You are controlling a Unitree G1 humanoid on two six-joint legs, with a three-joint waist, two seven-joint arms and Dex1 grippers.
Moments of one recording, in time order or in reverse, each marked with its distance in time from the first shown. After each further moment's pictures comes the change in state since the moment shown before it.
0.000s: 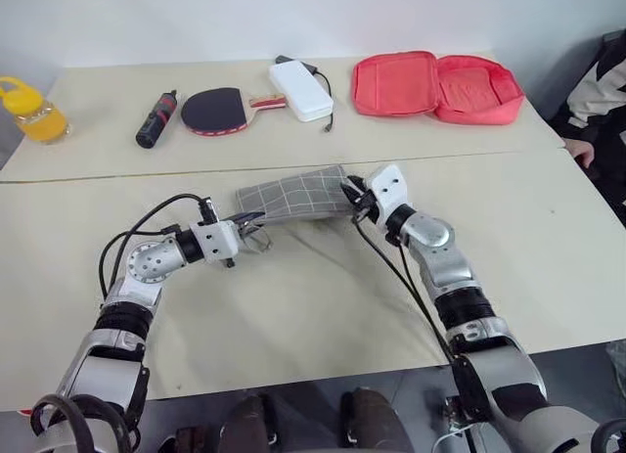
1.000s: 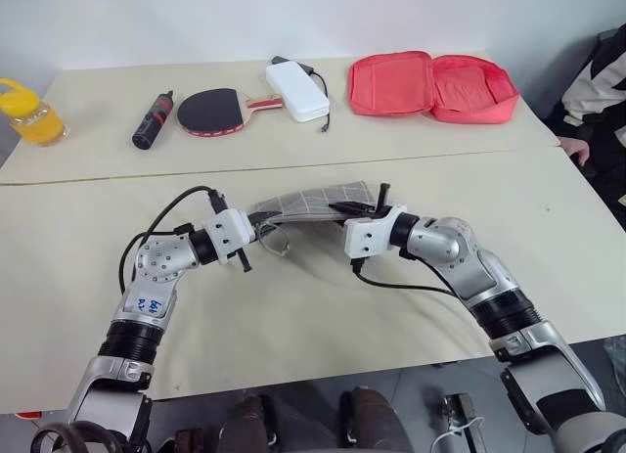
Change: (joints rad) left arm 0.139 -0.035 0.034 -0.468 -0.106 0.449 -0.073; right arm 0.012 -0.203 0.245 -0.075 -0.498 -0.297 -0.098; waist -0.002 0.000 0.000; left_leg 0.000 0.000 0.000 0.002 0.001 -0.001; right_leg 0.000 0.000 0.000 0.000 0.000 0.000
